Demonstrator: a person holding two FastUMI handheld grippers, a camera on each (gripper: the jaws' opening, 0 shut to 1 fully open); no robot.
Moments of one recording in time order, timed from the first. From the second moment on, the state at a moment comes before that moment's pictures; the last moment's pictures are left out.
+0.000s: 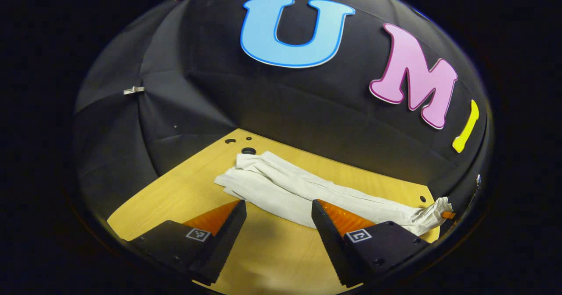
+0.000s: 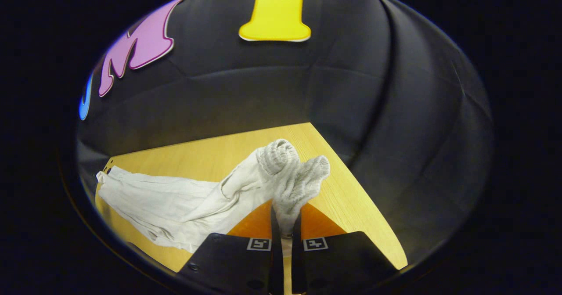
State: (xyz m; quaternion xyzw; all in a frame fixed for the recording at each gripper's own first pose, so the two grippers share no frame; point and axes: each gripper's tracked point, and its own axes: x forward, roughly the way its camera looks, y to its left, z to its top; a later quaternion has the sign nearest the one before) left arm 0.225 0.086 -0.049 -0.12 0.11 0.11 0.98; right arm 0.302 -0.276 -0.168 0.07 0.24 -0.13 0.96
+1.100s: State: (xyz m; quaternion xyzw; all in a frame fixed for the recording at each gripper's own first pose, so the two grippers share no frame) left arm 0.193 0.152 -0.061 -0.09 0.13 0.08 0.98; right arm 0.354 0.064 -0.138 -0.01 0.21 0.06 0.98
